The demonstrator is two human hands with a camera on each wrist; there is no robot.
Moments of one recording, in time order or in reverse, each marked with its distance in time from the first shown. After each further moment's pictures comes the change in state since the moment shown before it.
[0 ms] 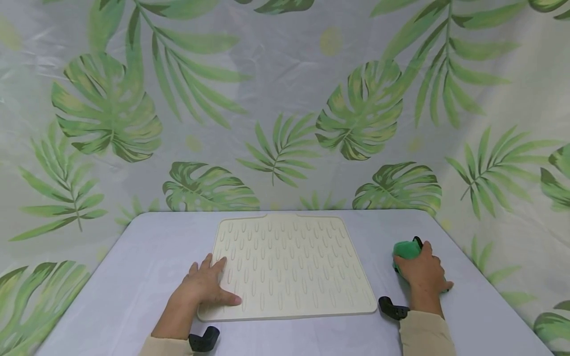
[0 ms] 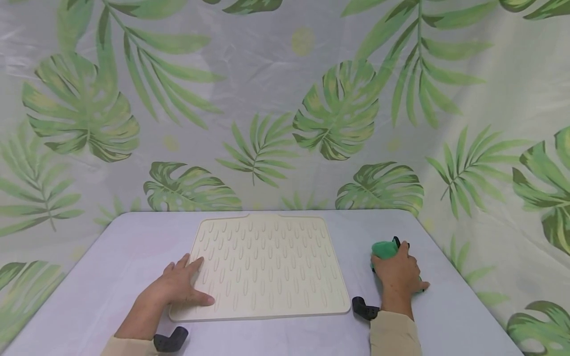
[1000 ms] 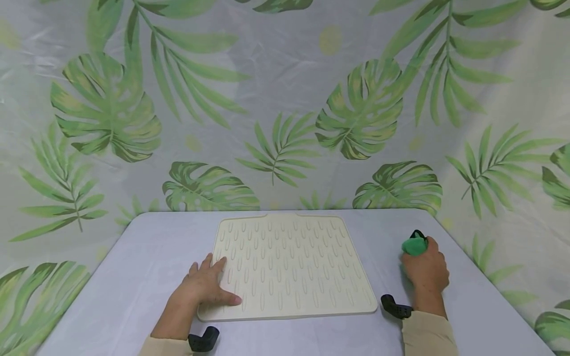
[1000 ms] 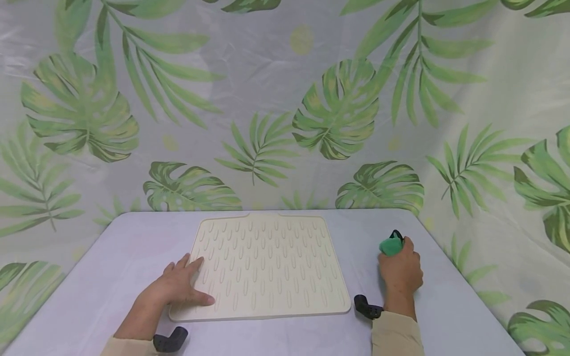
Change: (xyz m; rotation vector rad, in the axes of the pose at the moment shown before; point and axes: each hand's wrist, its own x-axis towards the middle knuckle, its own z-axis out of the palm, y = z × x) left_hand -0.001 0.001 -0.001 0.007 -0.005 0.019; right_hand -0.003 -0.003 -0.005 0.083 0.150 -0.035
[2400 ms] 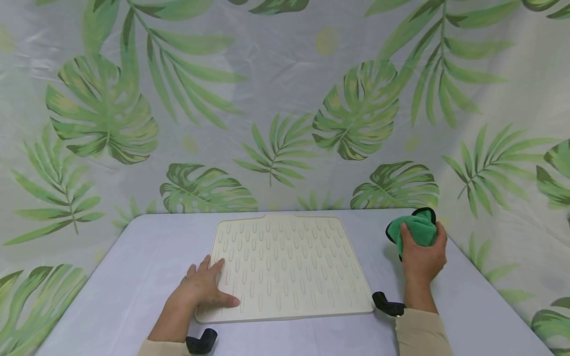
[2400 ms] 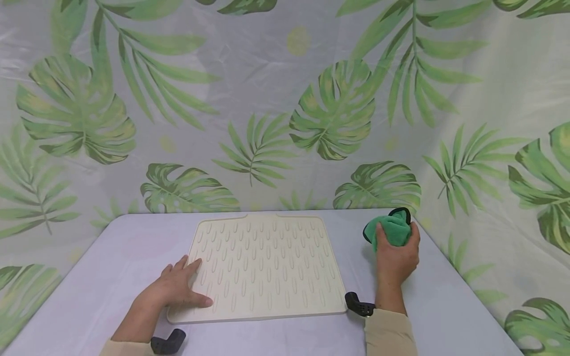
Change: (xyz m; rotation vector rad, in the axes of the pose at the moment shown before) left_hand 0.000 0.001 0.000 -0.002 0.014 0.004; right_hand -0.006 -0.033 0.005 0.604 0.368 0.080
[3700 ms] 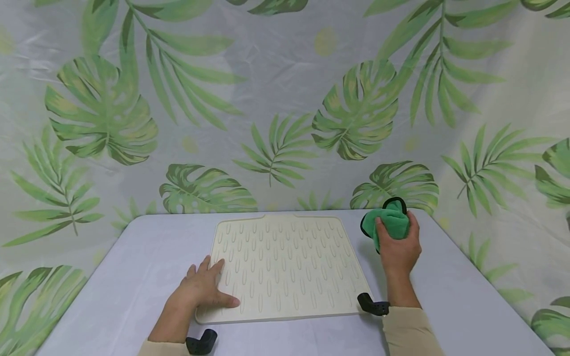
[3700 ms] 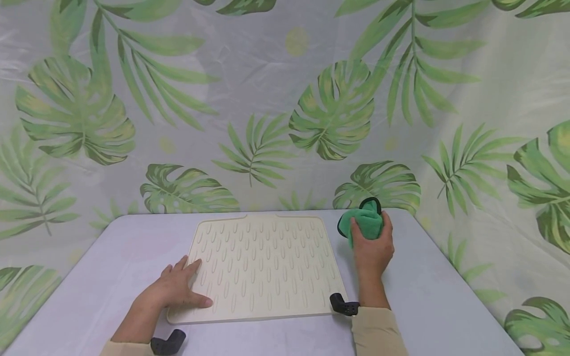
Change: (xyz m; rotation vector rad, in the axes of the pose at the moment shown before) left_hand -0.001 0.000 -0.001 0.003 0.002 0.009; right_hand -0.032 -0.018 0.026 0.055 -0.108 -0.191
